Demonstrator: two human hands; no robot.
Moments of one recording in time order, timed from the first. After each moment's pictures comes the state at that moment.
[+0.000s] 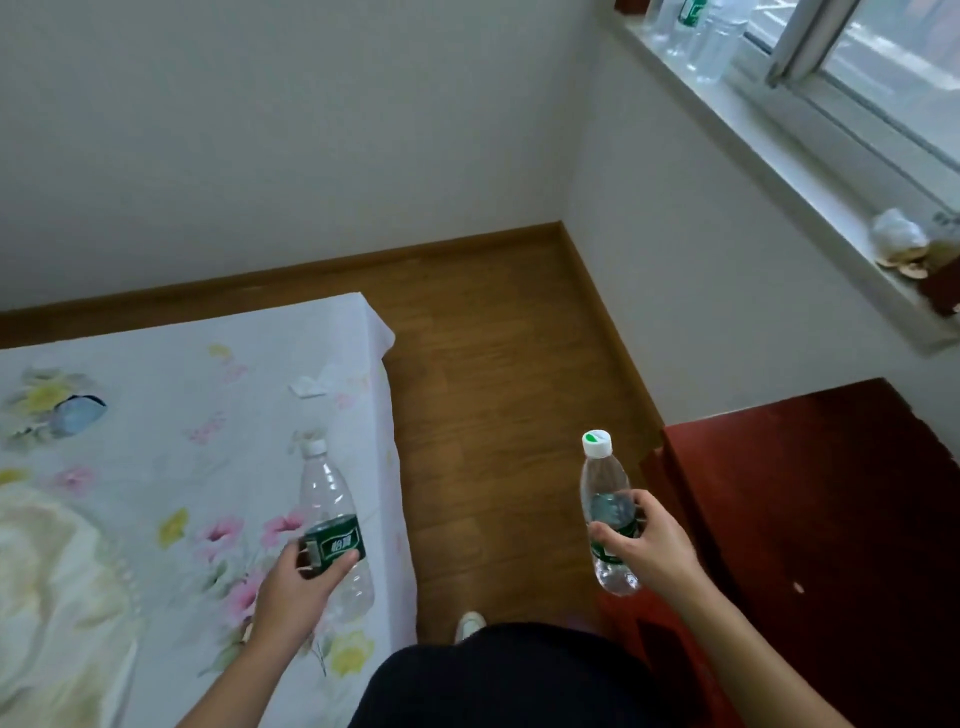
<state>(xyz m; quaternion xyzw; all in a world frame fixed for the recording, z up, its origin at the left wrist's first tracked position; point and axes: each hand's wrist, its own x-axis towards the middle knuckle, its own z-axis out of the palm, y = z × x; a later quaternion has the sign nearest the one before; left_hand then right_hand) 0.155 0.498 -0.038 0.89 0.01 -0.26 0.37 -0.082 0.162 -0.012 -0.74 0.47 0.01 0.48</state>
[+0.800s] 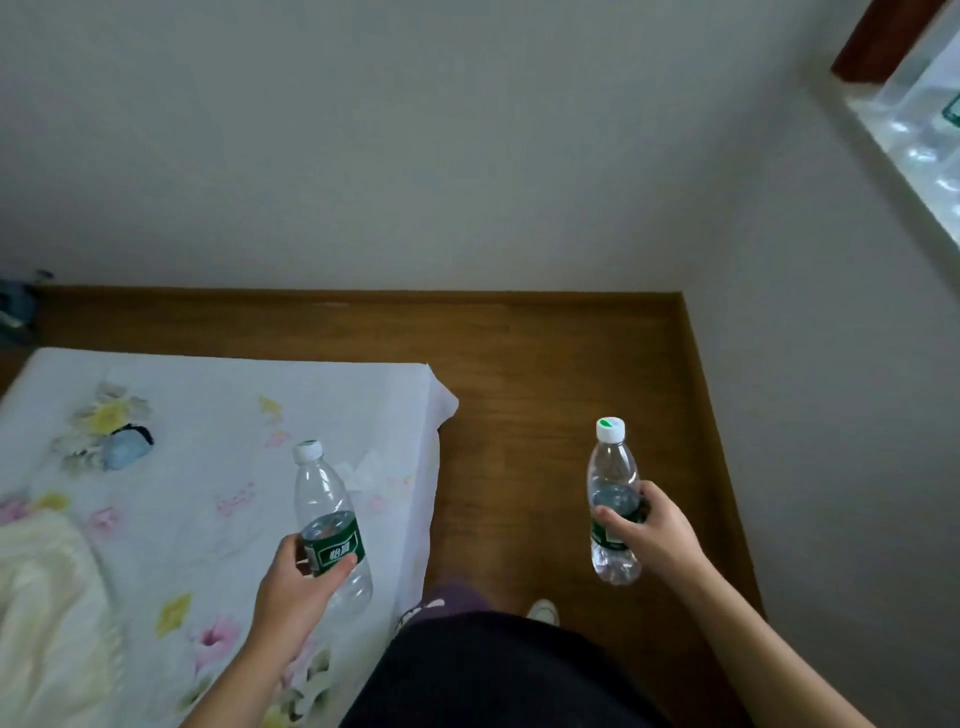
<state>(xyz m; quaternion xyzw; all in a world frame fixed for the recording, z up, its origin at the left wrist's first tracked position) 0.402 0.332 -0.023 0.89 0.15 -0.19 0.38 0.278 -0.062 -0.022 -0.76 0.38 0.08 0.52</state>
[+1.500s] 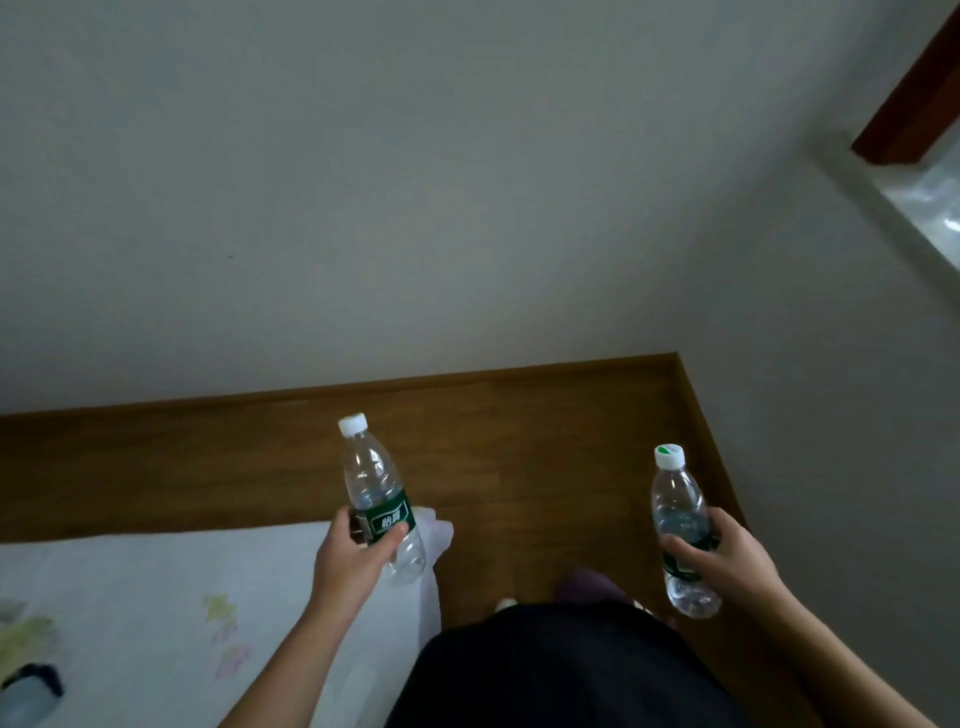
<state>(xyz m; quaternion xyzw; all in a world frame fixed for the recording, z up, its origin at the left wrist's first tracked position) 0.759 0.122 -0.013 0.86 0.07 -0.26 0.42 0.530 -0.235 -0.026 -0.78 0.46 0.09 0.41</state>
